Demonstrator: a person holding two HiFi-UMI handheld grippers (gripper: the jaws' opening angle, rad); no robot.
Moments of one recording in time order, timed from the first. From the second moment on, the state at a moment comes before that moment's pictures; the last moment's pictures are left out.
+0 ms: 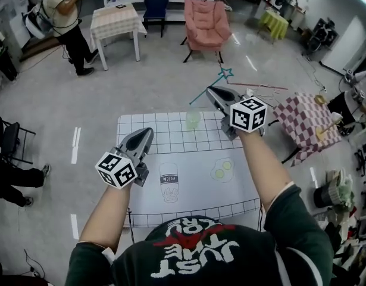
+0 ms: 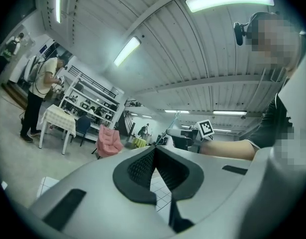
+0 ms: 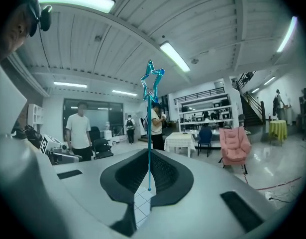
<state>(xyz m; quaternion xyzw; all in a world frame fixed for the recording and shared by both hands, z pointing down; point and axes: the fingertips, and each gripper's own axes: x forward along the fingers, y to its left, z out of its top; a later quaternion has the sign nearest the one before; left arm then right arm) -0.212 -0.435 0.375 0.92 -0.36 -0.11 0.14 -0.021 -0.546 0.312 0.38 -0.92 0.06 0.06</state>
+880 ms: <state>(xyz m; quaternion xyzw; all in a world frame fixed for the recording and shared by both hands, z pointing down) -0.112 -0.285 0.326 0.89 -0.41 -0.12 0.12 0.121 -0.369 0.226 0.35 -0.94 0.04 -0.03</state>
